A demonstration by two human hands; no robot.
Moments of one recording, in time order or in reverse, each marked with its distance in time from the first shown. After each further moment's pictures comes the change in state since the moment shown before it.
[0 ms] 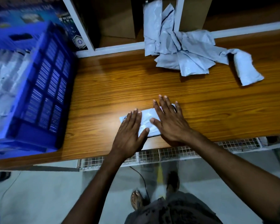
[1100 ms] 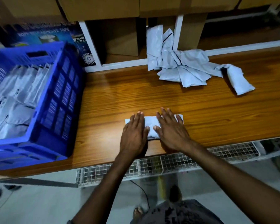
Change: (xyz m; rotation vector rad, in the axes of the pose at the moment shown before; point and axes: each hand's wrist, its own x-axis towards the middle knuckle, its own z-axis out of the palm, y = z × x) left_hand 0.013 -0.009 -0.018 0.042 0.134 -0.038; right_hand -0.005 -0.046 -0.006 -0.013 0.033 0.127
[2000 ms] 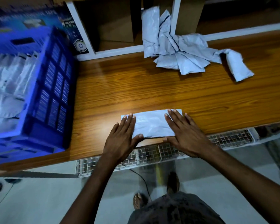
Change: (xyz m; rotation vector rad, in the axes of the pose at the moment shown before) left_hand -0.048 -0.040 -0.017 0.163 -0.271 0.100; right_hand -0.067 0.045 0.006 -0.135 -0.062 -0.175
